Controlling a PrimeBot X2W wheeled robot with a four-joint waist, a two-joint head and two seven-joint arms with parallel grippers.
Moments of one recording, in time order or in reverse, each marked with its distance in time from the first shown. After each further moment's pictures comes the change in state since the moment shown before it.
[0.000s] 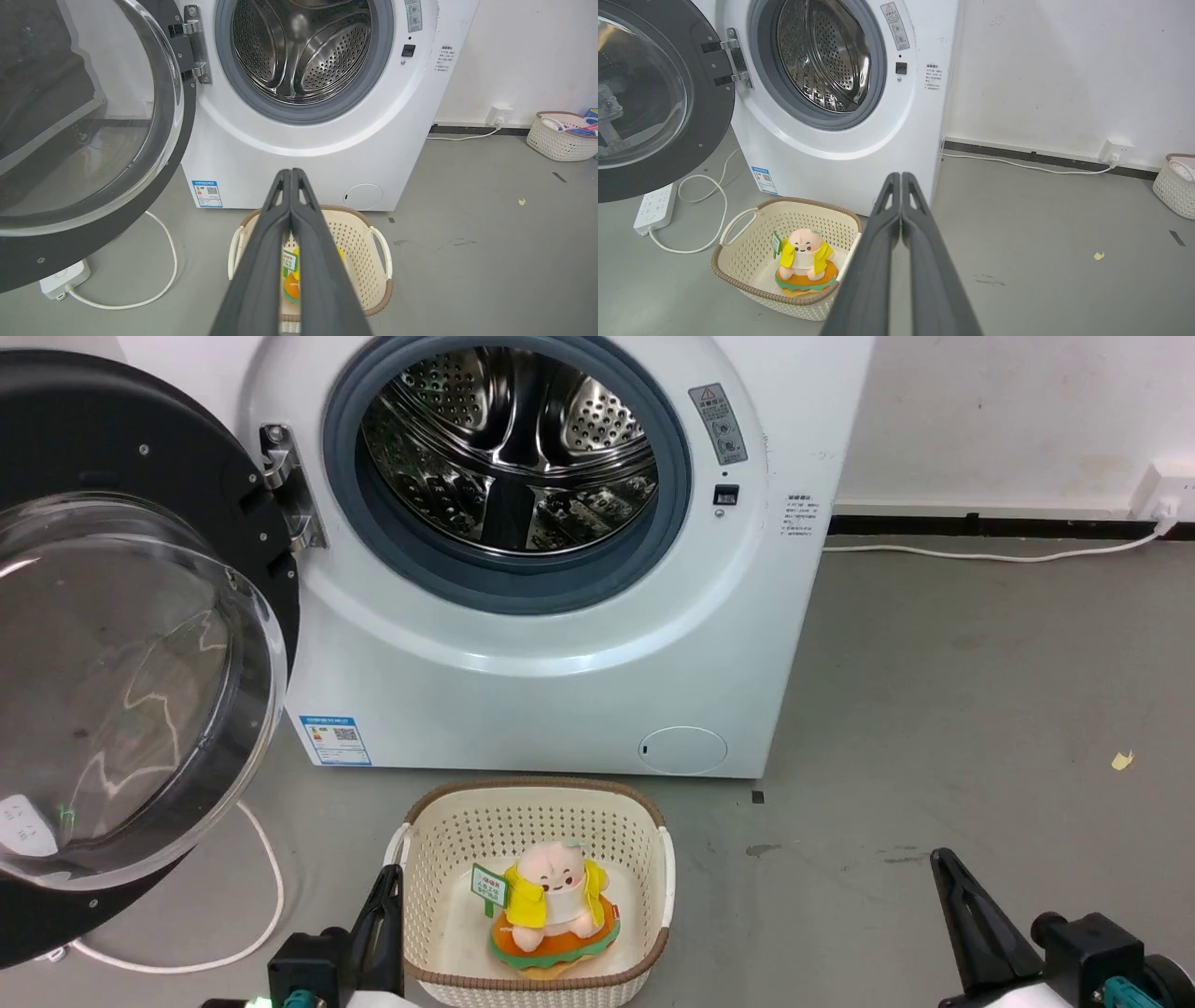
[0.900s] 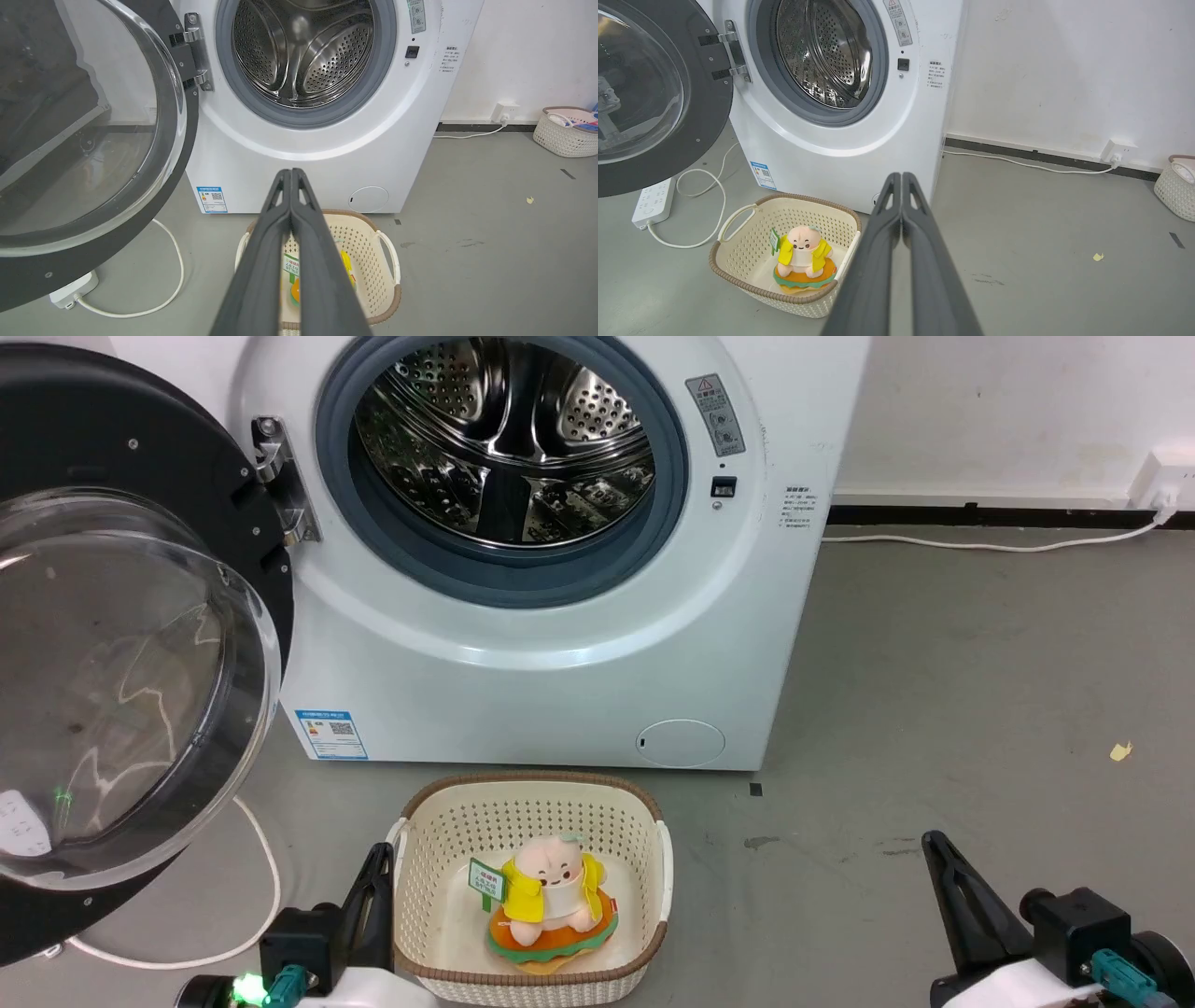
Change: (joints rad) left arm -0.021 -0.033 0.065 -0.025 0.066 -0.047 0.051; right arm -0.038 0.000 0.008 0.002 -0.009 0.000 0.044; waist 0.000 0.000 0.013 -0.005
